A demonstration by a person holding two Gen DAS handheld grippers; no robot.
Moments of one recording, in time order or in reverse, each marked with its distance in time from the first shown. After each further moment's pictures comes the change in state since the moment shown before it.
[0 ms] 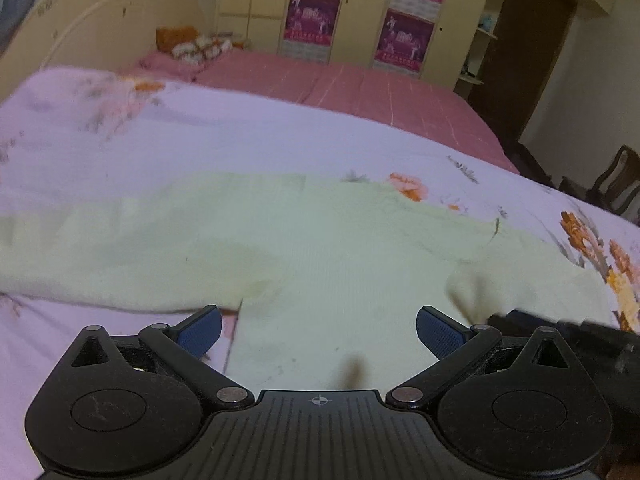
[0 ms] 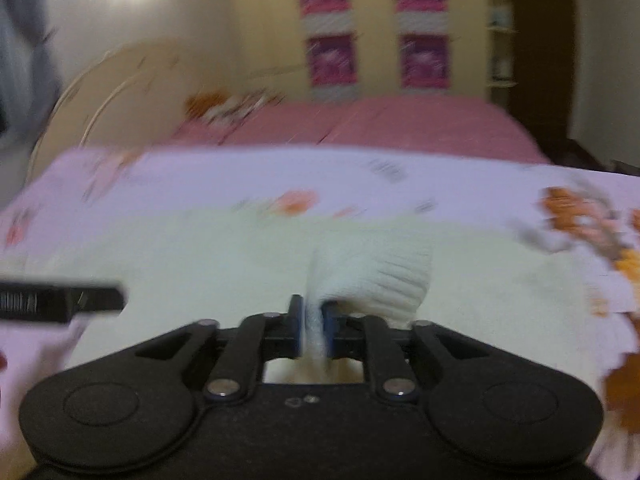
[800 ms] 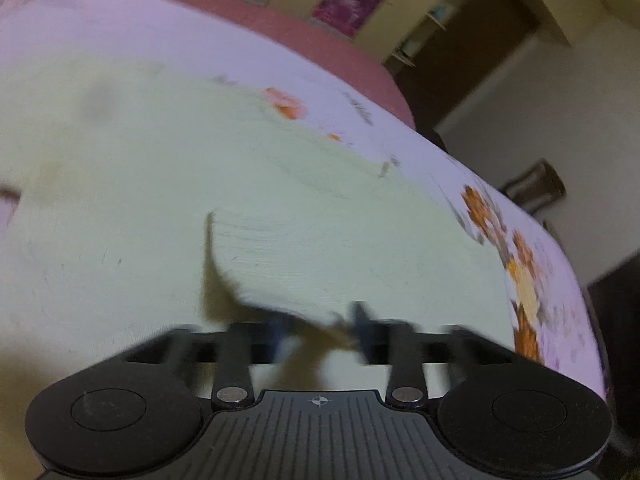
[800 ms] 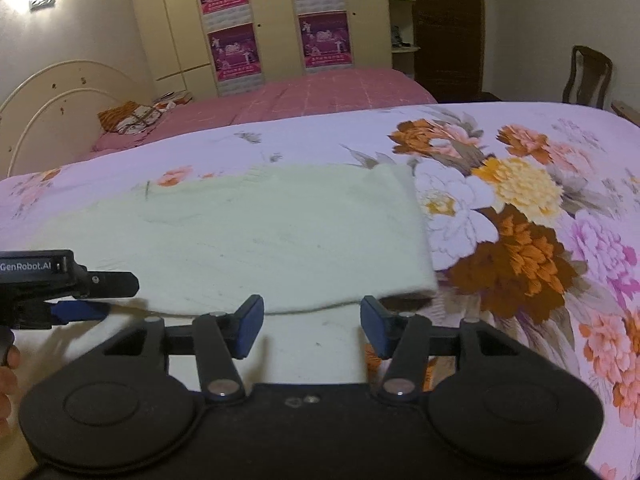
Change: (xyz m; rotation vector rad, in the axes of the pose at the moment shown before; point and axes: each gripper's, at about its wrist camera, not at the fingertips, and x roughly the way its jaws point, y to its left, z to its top) left arm 0.069 -0.060 -0.037 -0.189 0.125 -0.350; right arm -0.076 -0.089 -0.059 0.228 -0.002 -0.227
